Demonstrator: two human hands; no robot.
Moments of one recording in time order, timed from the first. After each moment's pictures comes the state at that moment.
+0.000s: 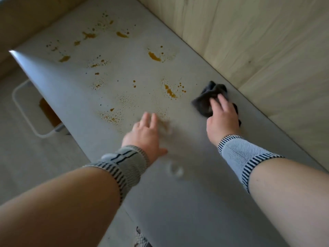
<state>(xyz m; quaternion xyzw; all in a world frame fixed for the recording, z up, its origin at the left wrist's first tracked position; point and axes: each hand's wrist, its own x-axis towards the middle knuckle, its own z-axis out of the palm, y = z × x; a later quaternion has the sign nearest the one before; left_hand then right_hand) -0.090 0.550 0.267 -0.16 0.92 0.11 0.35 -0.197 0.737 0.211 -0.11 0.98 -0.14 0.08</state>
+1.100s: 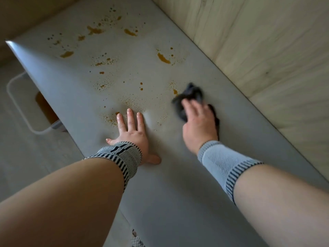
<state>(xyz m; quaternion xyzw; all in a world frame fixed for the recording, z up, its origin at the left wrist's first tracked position) -0.096 0.507 0.247 -0.25 0.85 0.12 0.44 -0.183 0.664 0.207 -0.24 0.96 -0.17 0.05</state>
